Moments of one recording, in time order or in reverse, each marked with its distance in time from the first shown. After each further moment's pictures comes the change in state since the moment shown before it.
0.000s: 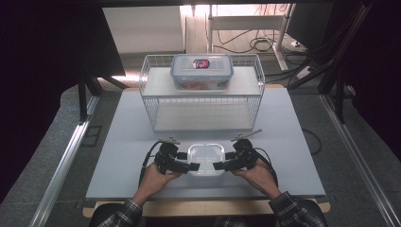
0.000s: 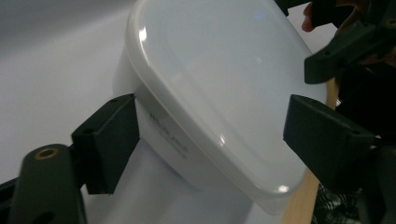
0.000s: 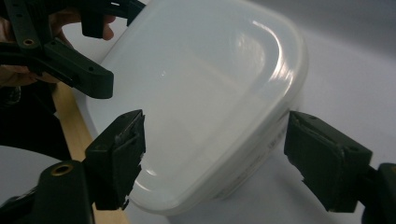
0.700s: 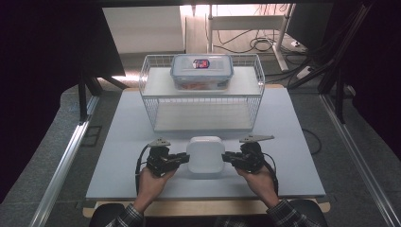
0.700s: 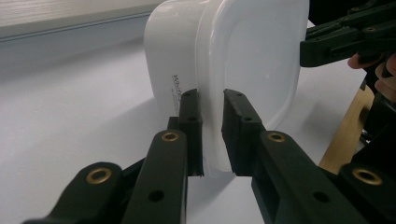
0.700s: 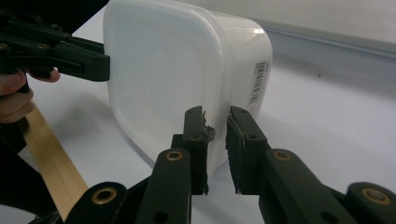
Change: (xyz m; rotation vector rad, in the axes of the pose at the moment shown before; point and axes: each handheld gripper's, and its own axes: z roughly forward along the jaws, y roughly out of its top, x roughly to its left) left arm -0.018 -0.012 -0.026 -0.175 0.164 -0.062; right arm 0.019 -0.010 -0.023 -0.192 -0.171 0.024
